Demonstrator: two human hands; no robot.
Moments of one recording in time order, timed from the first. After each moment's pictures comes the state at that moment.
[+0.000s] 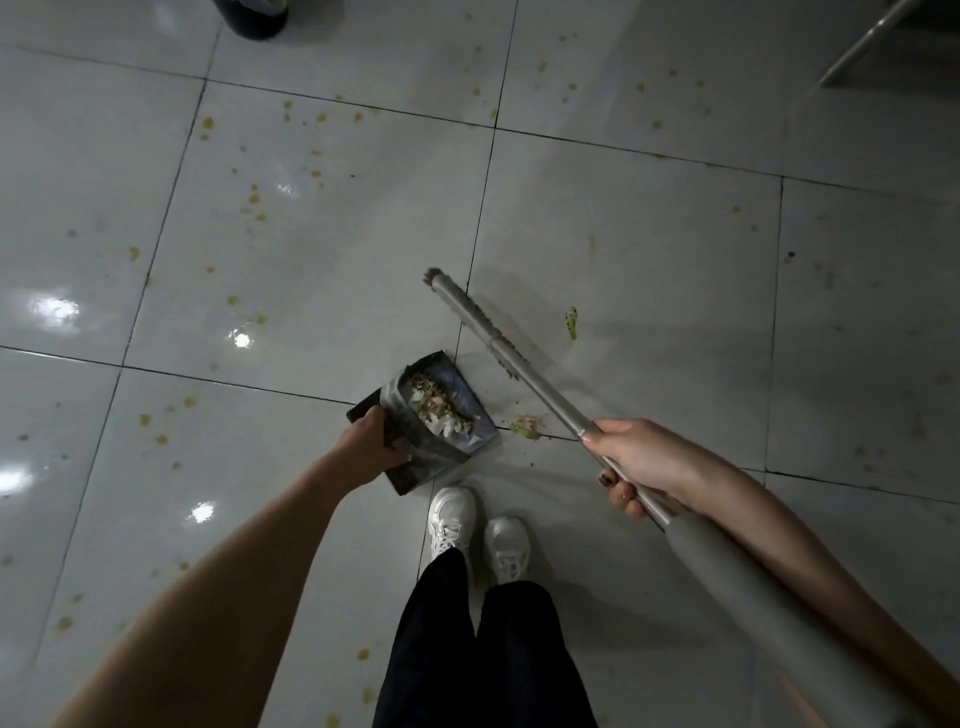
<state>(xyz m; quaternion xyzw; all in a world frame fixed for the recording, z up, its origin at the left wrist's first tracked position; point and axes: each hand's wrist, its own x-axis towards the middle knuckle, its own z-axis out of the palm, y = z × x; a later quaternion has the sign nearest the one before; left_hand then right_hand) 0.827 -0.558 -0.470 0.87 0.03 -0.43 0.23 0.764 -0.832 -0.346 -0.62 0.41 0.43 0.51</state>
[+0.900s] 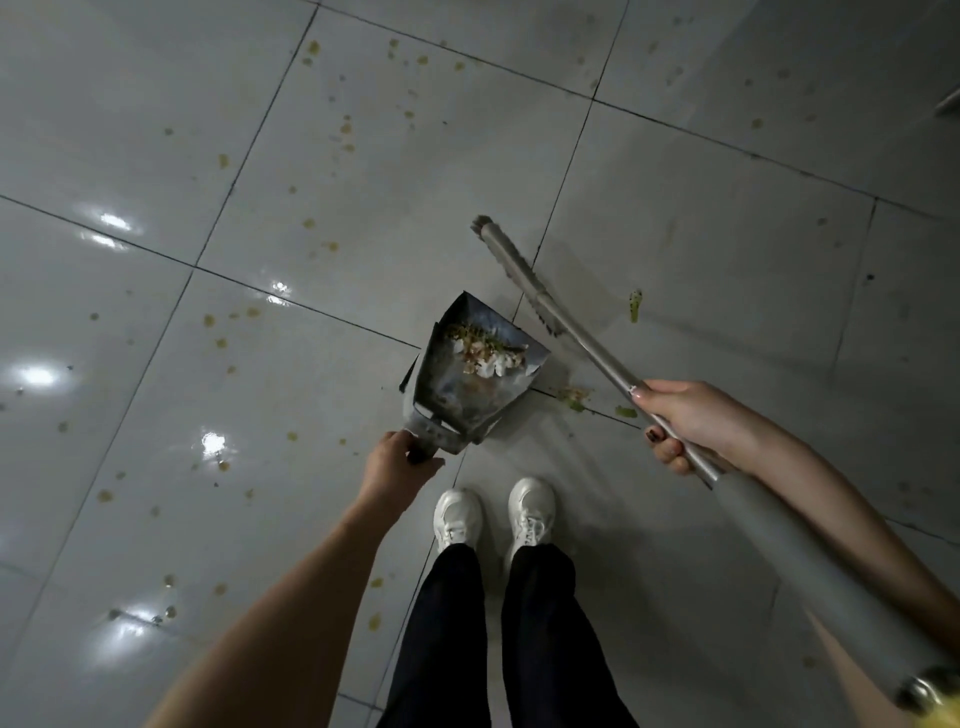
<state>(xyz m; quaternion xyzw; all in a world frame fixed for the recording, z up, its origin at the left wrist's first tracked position) 0.689 -0.487 -0.490 0.88 0.18 -0.31 0.32 0.742 -0.771 -0.356 -0.66 0.37 0.41 0.50</state>
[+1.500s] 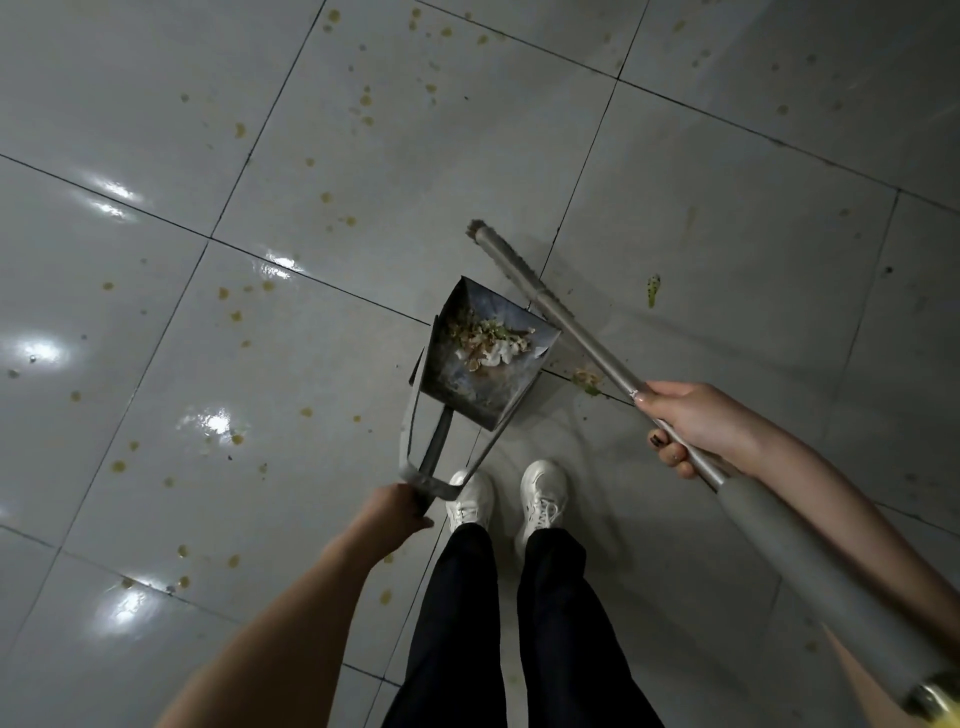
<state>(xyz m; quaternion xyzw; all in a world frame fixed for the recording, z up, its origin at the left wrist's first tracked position) 0.618 -0.432 -0.492 0.84 0.08 -0.51 0.18 0.712 -0.729 -0.359 -0.68 0.37 0.43 0.47</state>
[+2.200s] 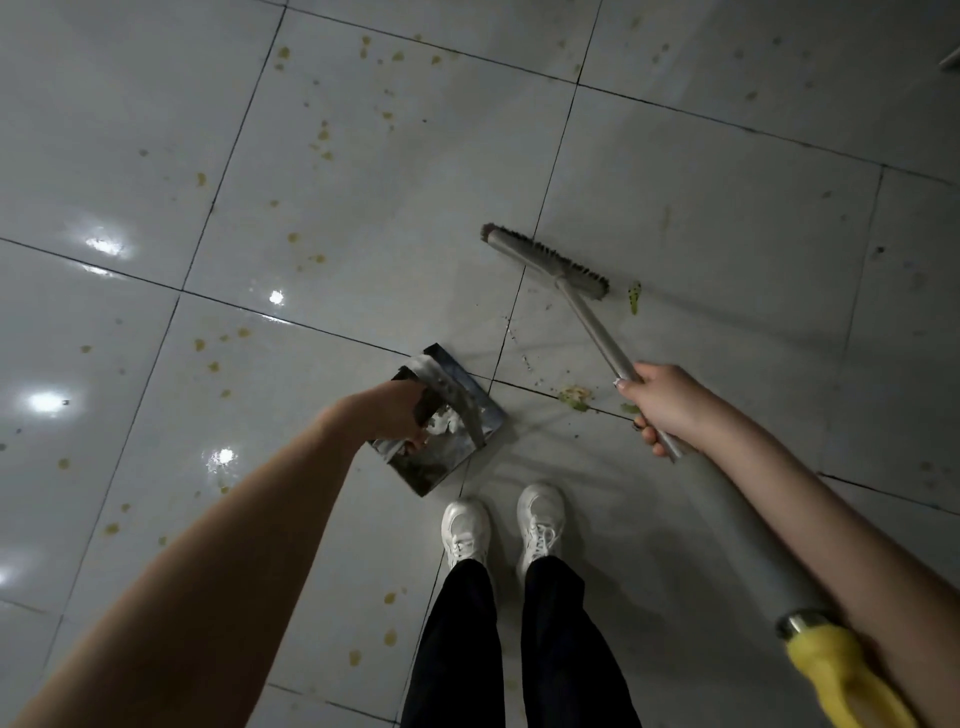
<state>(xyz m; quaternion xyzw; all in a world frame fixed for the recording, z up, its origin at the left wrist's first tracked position) 0.808 -0.490 -0.465 0.84 -0.10 -0.53 0.10 0.767 -0.776 -0.413 -0.75 0.35 0.39 0.41</state>
